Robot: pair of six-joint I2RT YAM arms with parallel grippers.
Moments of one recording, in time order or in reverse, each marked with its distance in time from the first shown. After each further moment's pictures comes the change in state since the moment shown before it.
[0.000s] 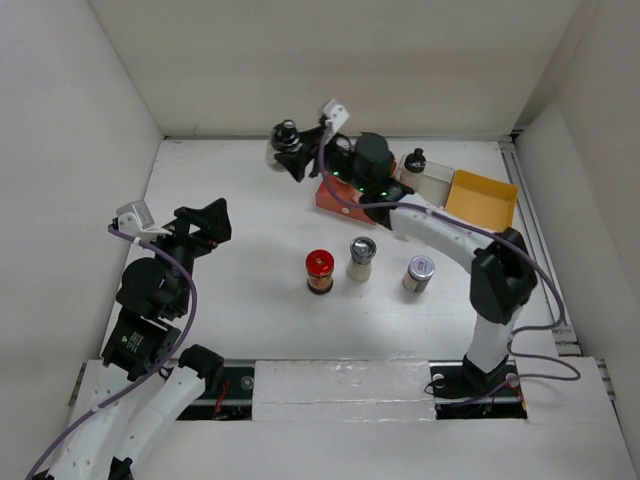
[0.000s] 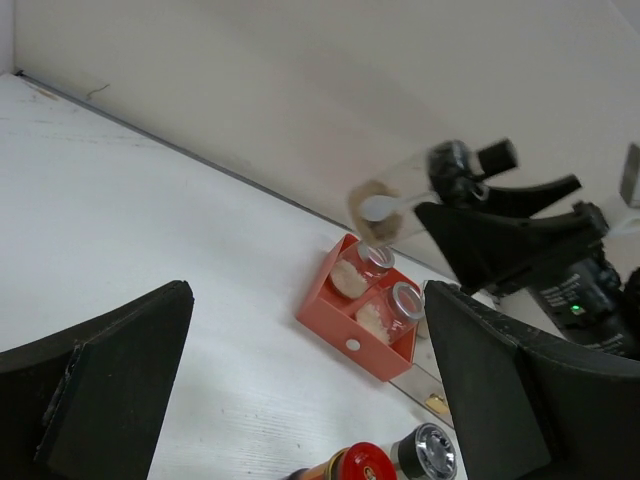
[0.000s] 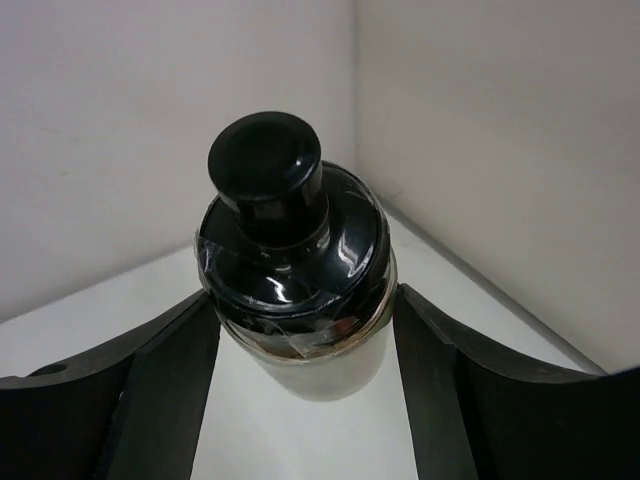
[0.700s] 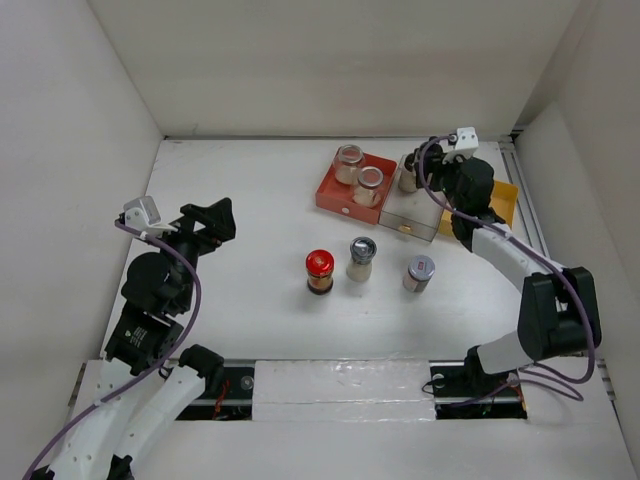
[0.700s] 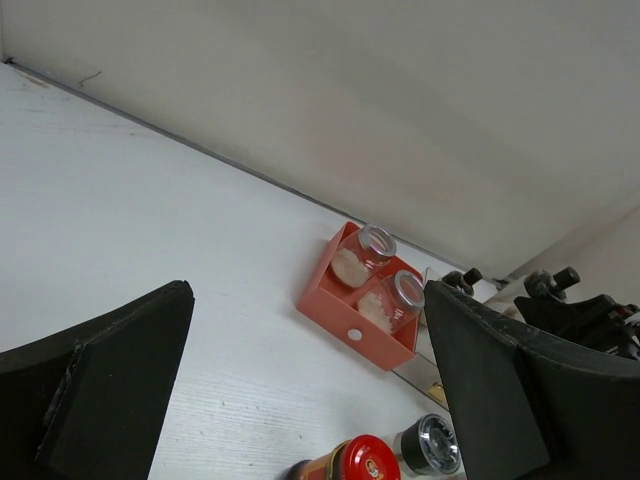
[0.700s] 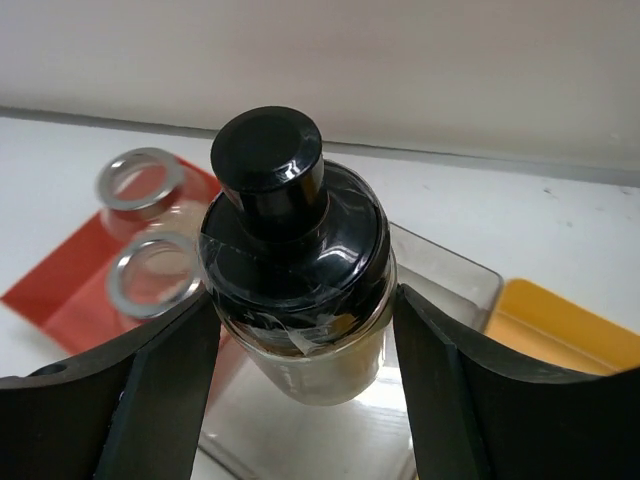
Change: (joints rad) left arm 0.000 0.029 0.000 0.000 0.020 0.000; right arm -0.558 -0.433 -0.678 -0.013 0.243 -0.027
